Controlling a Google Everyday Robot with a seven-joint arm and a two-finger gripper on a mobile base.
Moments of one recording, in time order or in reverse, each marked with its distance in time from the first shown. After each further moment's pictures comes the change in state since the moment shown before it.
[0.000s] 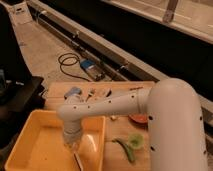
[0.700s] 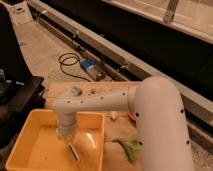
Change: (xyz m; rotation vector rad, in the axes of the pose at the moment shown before) arm 0.053 -0.020 -0.004 0.000 0.046 -0.122
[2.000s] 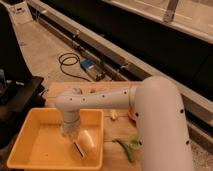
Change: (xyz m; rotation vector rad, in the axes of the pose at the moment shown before) arm 0.003 0.024 -0.005 -0.045 -0.024 -0.002
